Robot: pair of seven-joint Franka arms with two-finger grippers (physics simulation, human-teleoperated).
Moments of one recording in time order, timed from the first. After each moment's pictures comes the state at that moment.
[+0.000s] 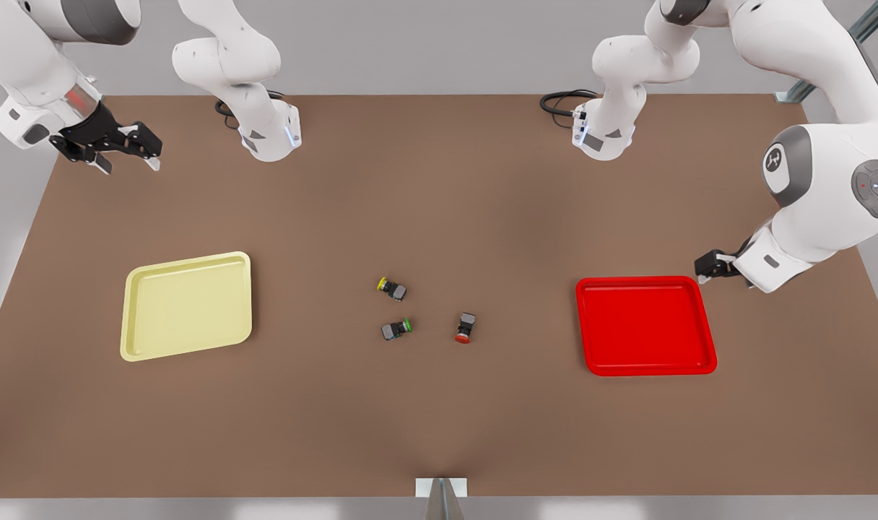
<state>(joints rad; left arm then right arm) -0.02 0.21 0.02 -1.46 0.01 1.65 0.10 0.10 -0.36 -0.10 -1.86 -0.04 1.52 -0.08</state>
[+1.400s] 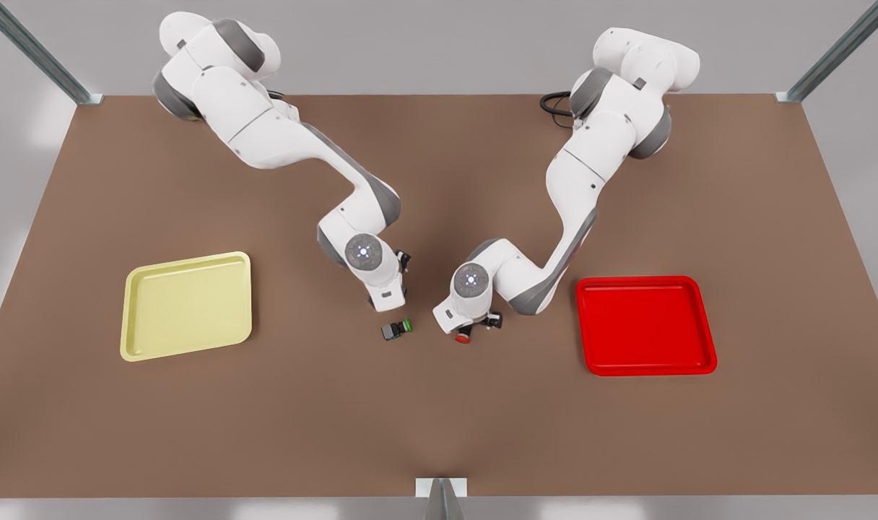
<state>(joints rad) -0.42 0.97 -0.33 -1.25 0.38 2.10 -0.56 0.23 0.67 0.48 -1.65 -0.16 2.18 -0.33</state>
